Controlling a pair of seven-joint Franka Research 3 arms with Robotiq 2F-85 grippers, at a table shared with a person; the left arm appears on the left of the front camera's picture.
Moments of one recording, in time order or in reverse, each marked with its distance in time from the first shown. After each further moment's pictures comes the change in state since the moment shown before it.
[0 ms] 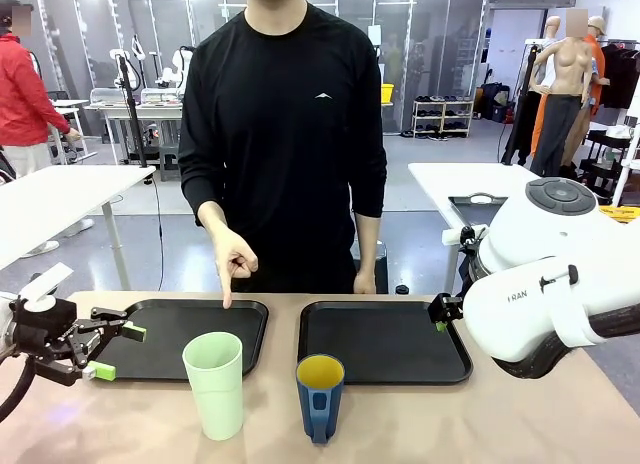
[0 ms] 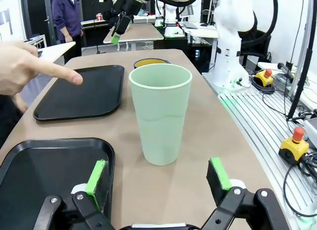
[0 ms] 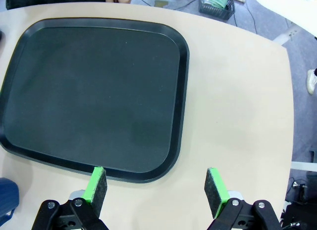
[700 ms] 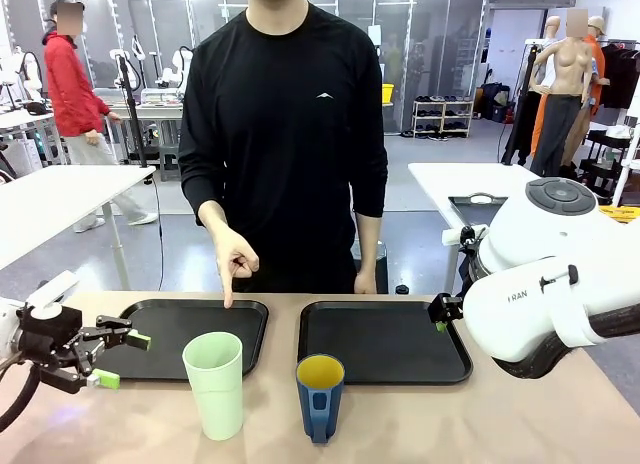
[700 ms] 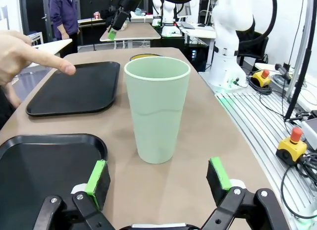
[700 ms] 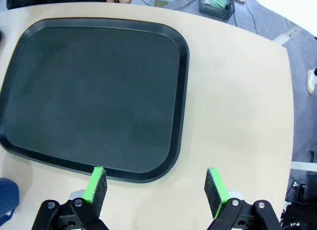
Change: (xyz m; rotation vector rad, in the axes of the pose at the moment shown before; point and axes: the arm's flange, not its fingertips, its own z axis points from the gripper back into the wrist) left arm -0.015 -0.002 -0.013 -0.025 -0.005 0.030; right arm 0.000 0.000 0.000 0.000 0.000 0.000
